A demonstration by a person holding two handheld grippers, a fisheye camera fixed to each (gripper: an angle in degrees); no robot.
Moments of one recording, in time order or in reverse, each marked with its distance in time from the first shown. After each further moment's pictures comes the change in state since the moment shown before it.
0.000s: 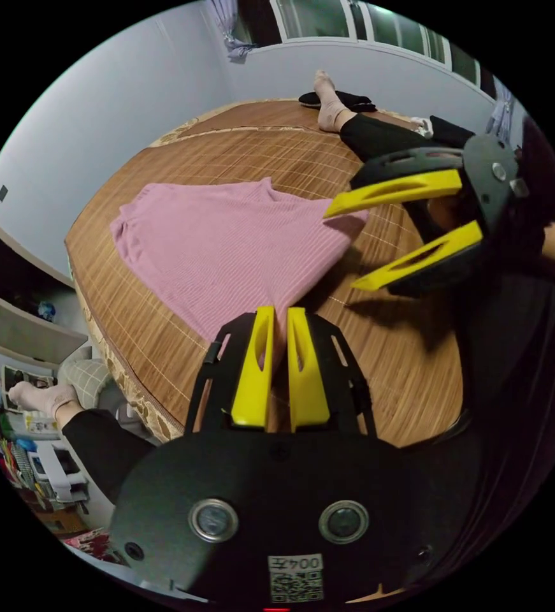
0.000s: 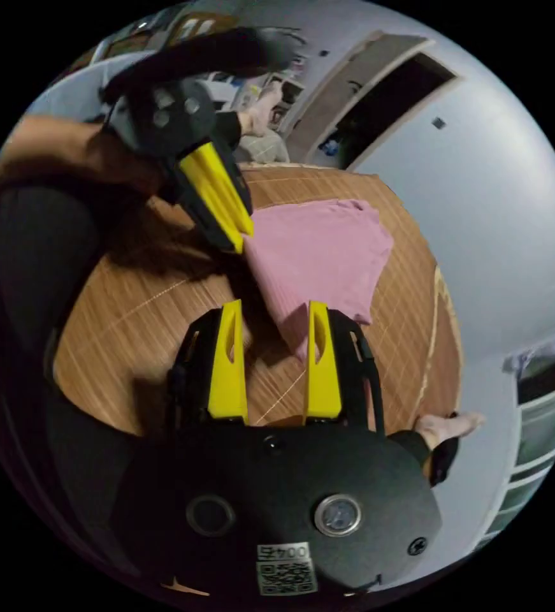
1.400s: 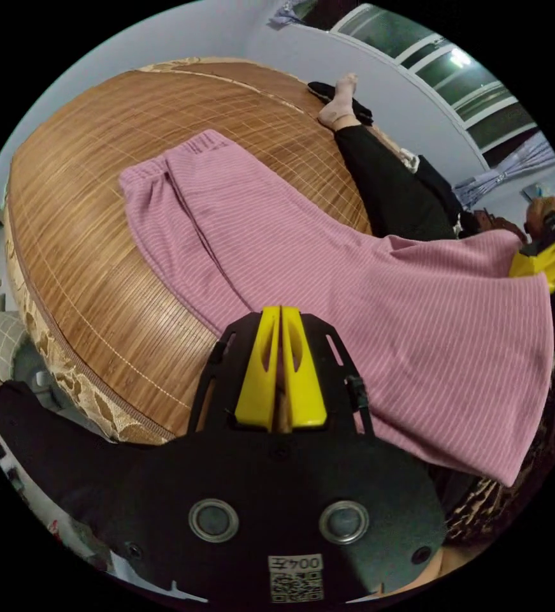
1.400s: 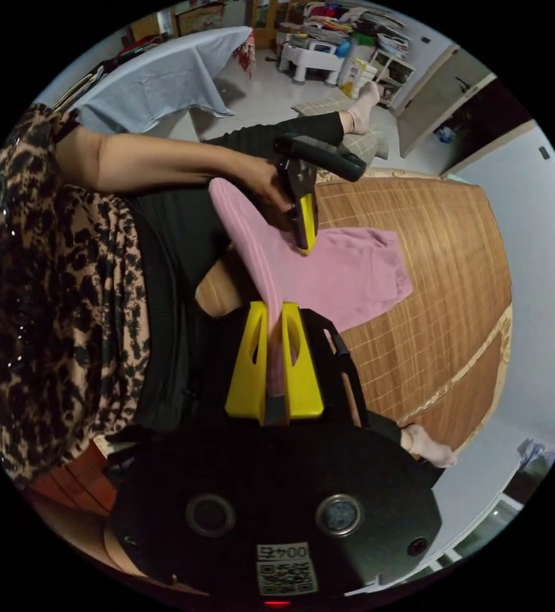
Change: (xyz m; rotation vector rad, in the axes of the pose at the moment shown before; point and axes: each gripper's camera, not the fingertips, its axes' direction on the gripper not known) left arm -0.231 -0.031 -0.023 -0.115 0.467 -0.196; right arm 0.064 -0.274 -0.136 -0.226 -0.433 -0.293
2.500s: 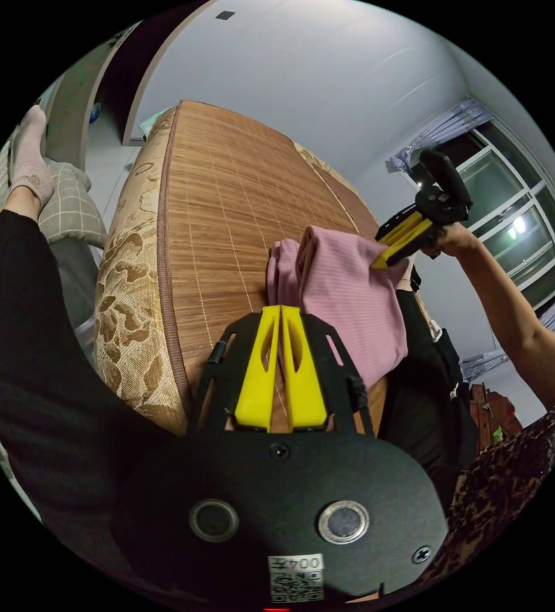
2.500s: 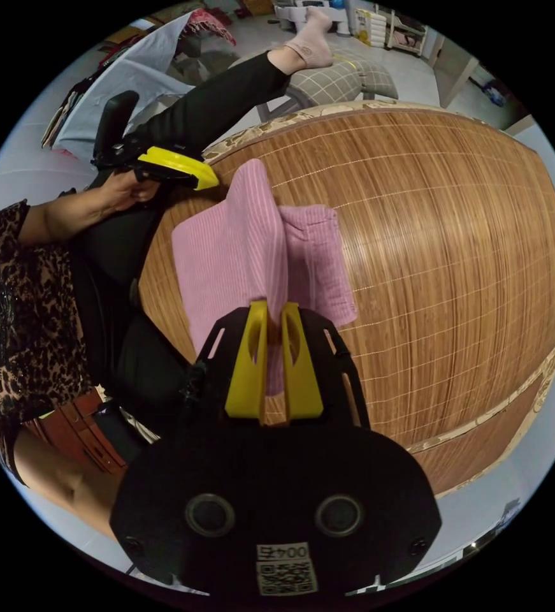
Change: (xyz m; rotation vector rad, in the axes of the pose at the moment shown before) left arm -0.107 0.087 -0.087 0.523 0.002 -0.521; right arm 0.417 -0.077 0.117 -0.208 -0.299 -0.057
